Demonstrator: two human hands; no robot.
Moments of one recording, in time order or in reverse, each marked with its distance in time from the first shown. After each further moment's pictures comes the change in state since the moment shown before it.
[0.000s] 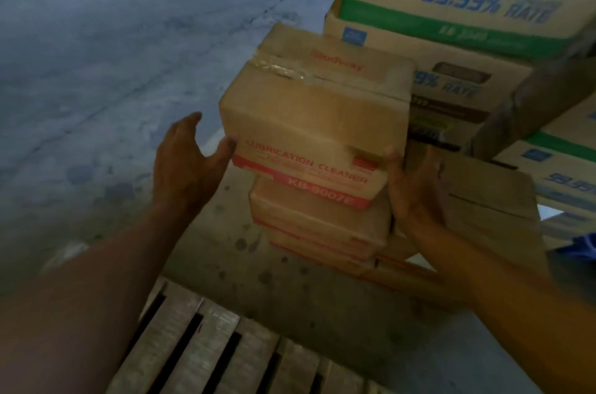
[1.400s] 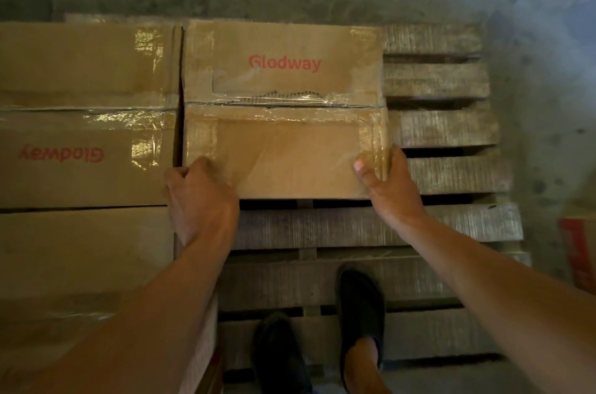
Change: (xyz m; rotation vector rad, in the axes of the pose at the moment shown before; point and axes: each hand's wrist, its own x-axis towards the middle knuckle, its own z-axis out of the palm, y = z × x) left_hand -0.581 -0.512 -0.222 0.138 0.366 -1.415; right_hand -0.647 0.089 0.352 -0.255 -1.345 -0.552
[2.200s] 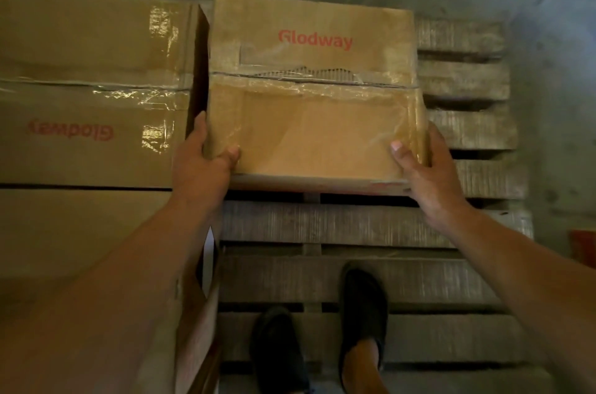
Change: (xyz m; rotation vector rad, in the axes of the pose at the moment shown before) left_hand 0.039 -0.022 0.001 -0.558 -0.185 0.061; right_hand 0.015 -0.001 -0.024 0.200 0.016 -0.115
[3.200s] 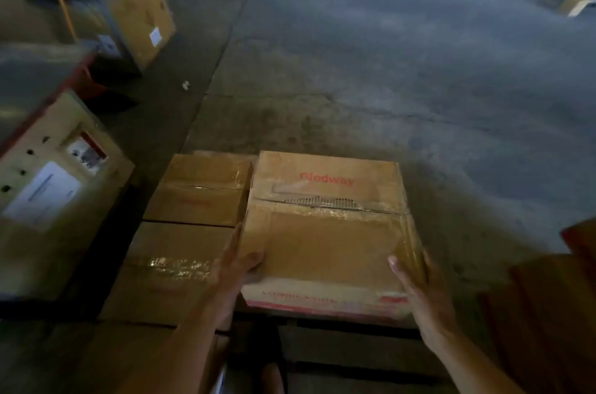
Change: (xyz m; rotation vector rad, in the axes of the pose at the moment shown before) left_hand -0.394 0.149 -0.134 -0.547 -0.309 0.000; right_hand -0.358 -0.163 -0.219 0.180 0.024 0.023
